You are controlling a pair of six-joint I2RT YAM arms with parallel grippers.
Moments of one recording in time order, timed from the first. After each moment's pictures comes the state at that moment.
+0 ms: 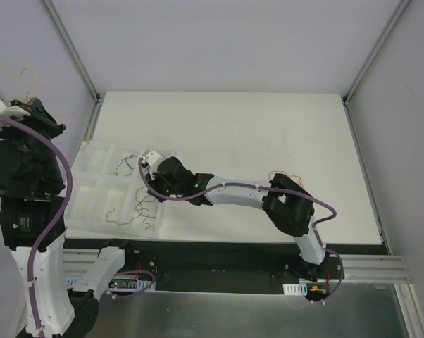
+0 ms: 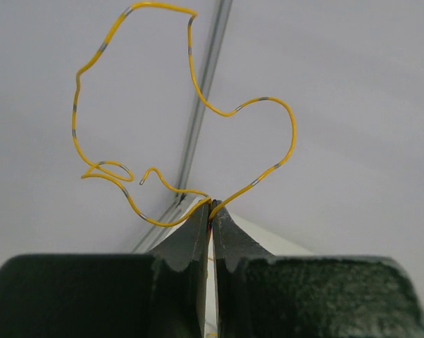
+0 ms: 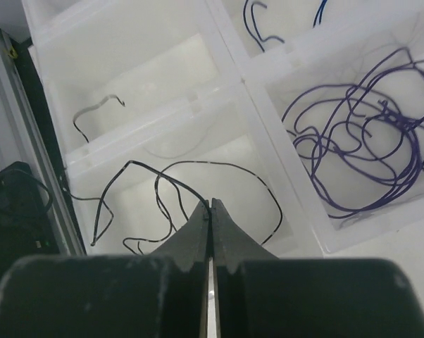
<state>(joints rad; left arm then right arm) -0.03 0.85 1.68 -0.55 -0.43 -0.14 1.18 2.08 1.51 0.07 -0.04 0.24</state>
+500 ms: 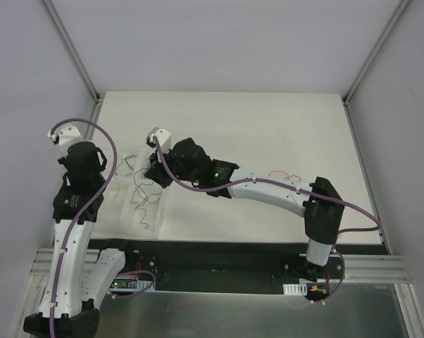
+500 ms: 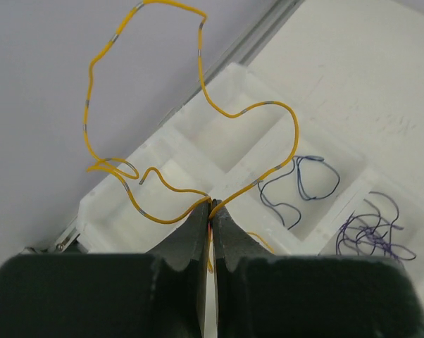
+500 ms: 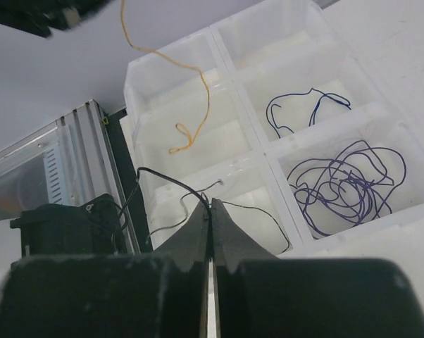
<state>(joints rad) -0.03 0.72 1.01 -0.69 -0.62 -0.24 1.16 1.83 1.54 0.00 -0.10 0.23</state>
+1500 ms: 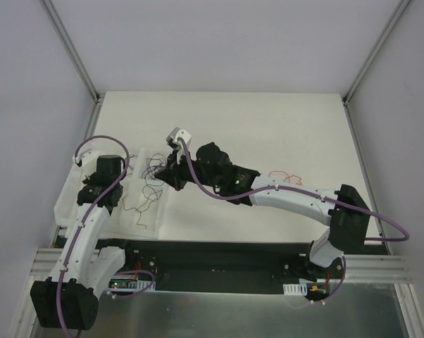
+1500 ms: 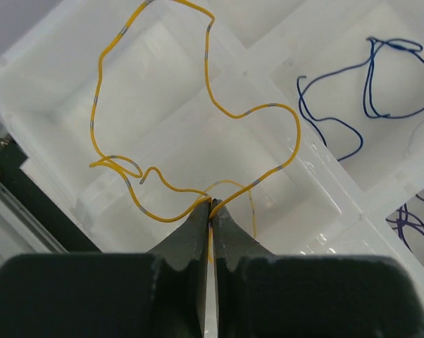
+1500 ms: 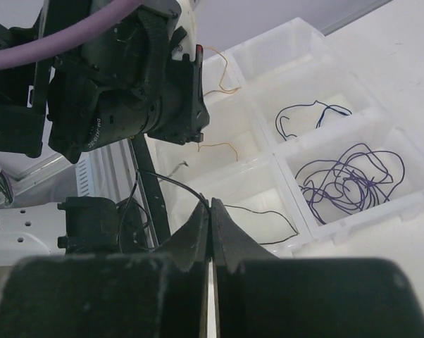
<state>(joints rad) -0.04 0.82 0.68 -0.74 -0.64 -0.53 1.15 1.62 1.31 0.15 -0.13 0.28</state>
